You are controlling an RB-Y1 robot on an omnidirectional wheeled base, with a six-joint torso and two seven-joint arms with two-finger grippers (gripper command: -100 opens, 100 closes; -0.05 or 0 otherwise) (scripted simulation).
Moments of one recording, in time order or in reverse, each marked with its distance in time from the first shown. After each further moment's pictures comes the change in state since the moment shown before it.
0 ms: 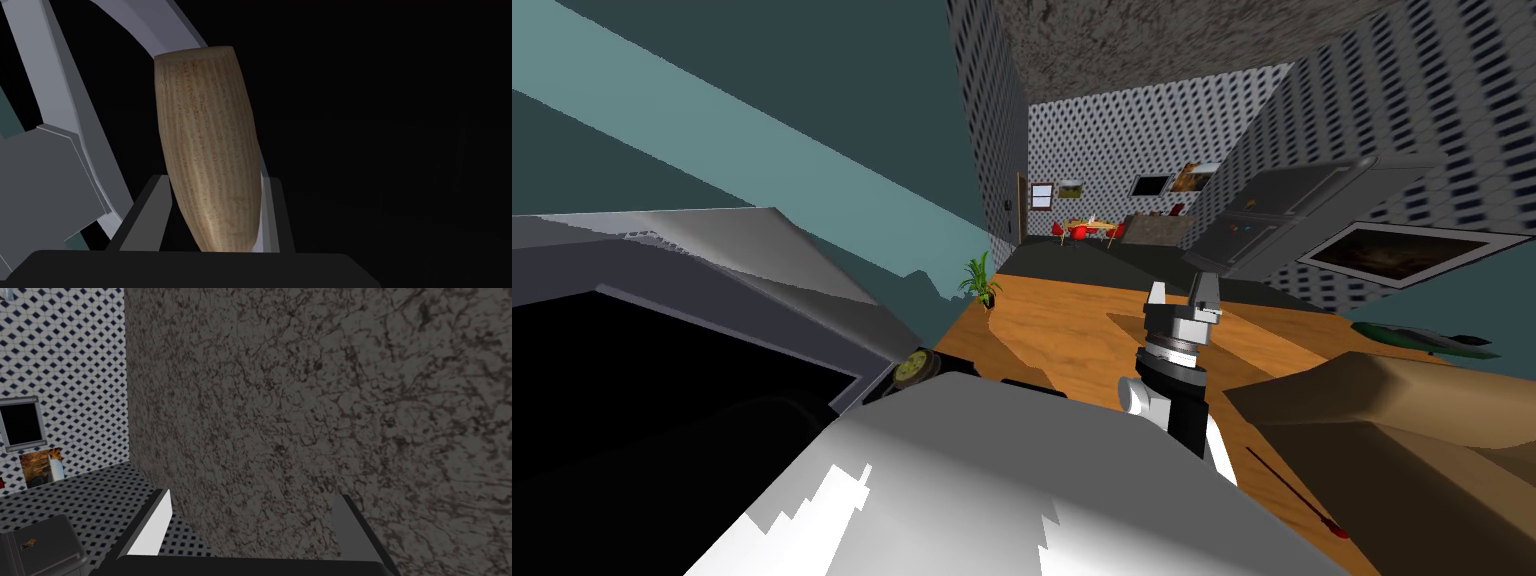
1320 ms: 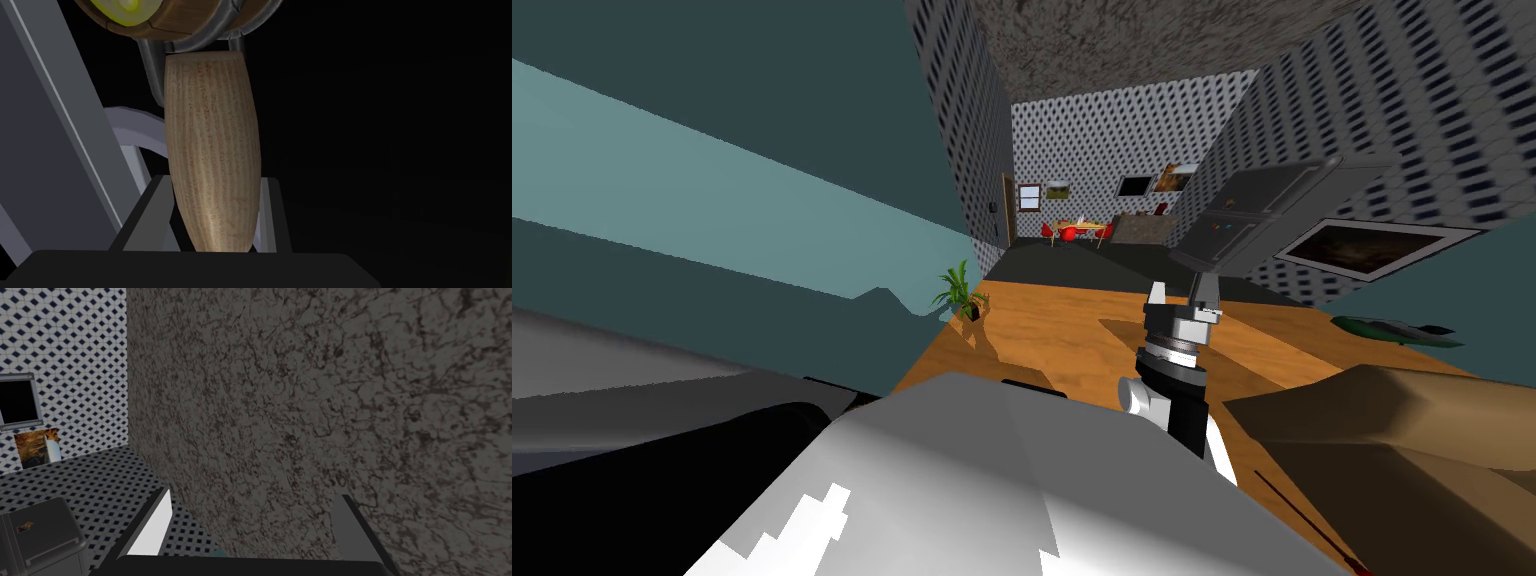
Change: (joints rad) left arm 0.286 0.193 -0.048 -0.261 -0.070 0.005 0.340; right arm 0.000 0.000 0.000 0.000 0.000 0.000 0.000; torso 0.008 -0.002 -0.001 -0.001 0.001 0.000
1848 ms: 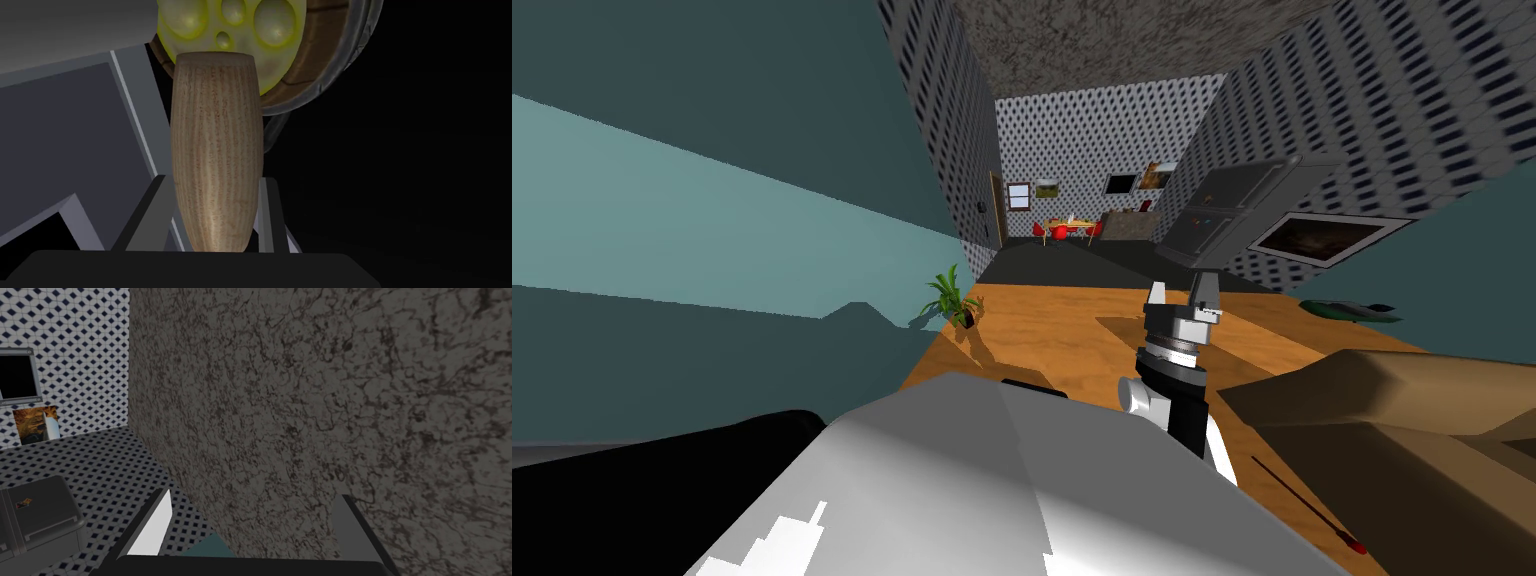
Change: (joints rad) left arm 0.132 0.010 -0.012 -0.097 0.059 0.043 0.106; right arm 0.000 0.000 0.000 0.000 0.000 0.000 0.000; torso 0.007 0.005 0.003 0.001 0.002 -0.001
